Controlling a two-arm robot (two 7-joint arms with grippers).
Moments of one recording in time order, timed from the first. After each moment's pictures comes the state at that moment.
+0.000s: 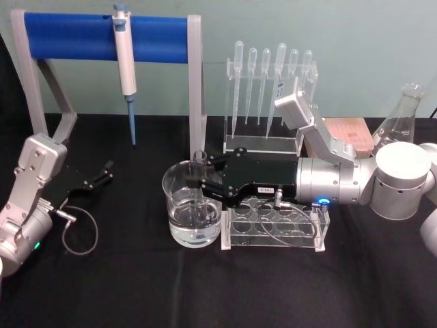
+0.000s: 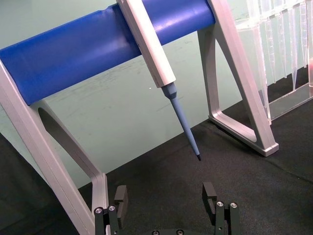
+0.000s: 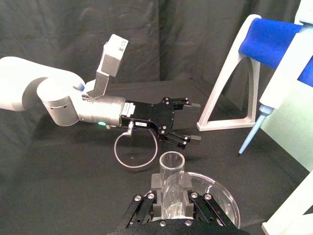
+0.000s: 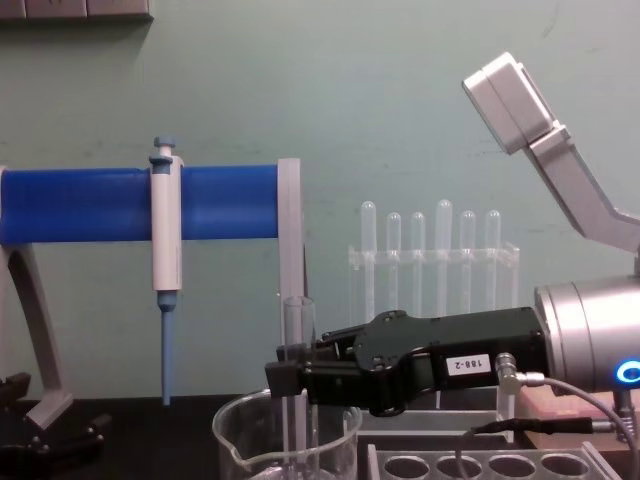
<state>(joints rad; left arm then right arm) -0.20 0.60 0.45 -1.41 -0.25 -0.12 0.03 0.66 0.46 -0.76 -1.29 0.53 0.04 0.85</state>
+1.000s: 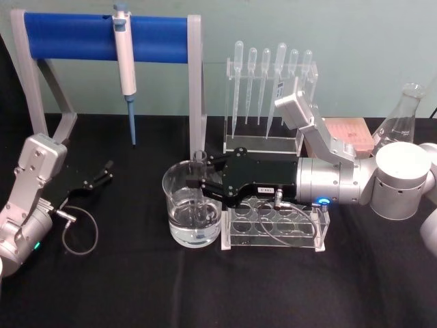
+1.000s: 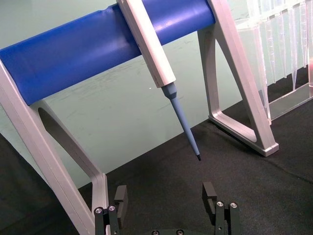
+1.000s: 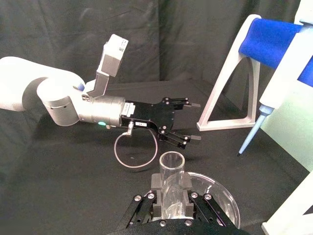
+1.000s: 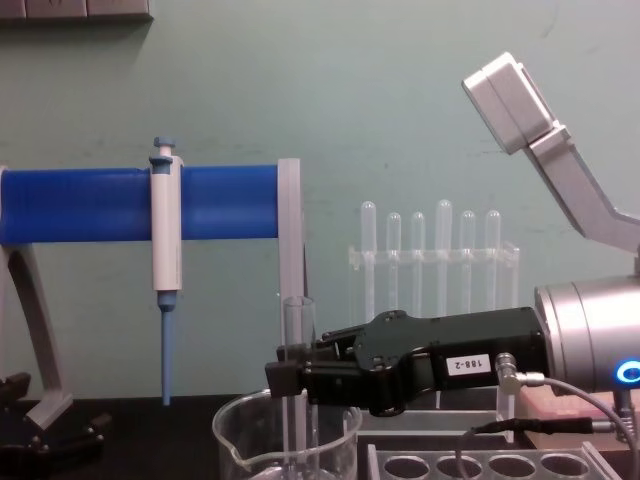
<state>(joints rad) -0.20 0.60 0.45 -1.41 -0.25 -0.12 0.03 0.66 0.46 -0.76 -1.29 0.53 0.04 0.85</state>
